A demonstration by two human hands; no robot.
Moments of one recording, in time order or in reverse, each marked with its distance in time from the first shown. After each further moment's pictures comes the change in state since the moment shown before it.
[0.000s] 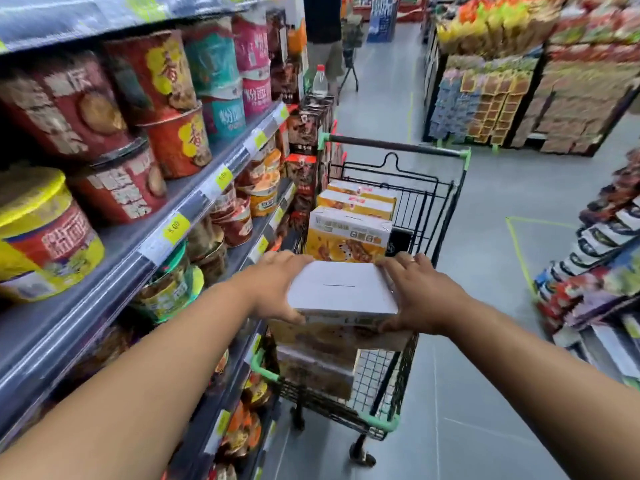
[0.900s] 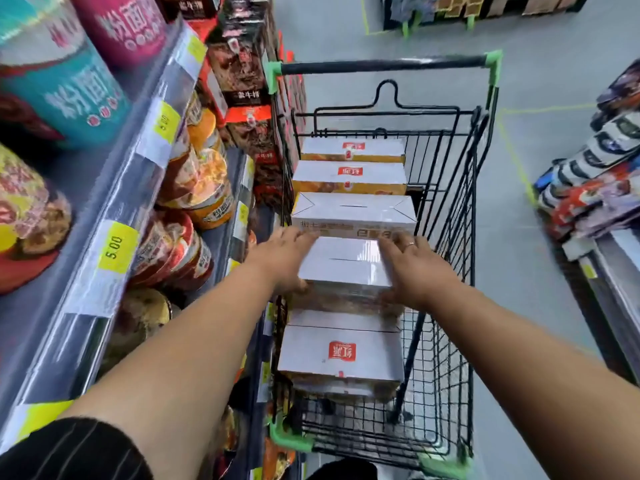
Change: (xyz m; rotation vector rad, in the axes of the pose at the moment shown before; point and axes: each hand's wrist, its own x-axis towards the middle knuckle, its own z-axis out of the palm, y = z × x) left_hand 0.265 -0.119 0.032 0.176 -0.193 0.088; right_hand 0.225 0.047 0.087 0.108 -0.154 0.288
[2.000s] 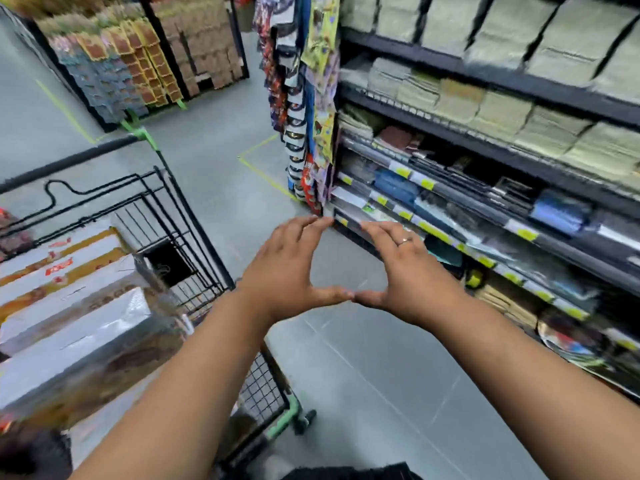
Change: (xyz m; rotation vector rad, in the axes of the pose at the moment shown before) left_hand -0.127 0.405 -0.058 -0.209 0.324 0.921; right_hand -0.404 0.132 0.003 0.341 0.481 0.689
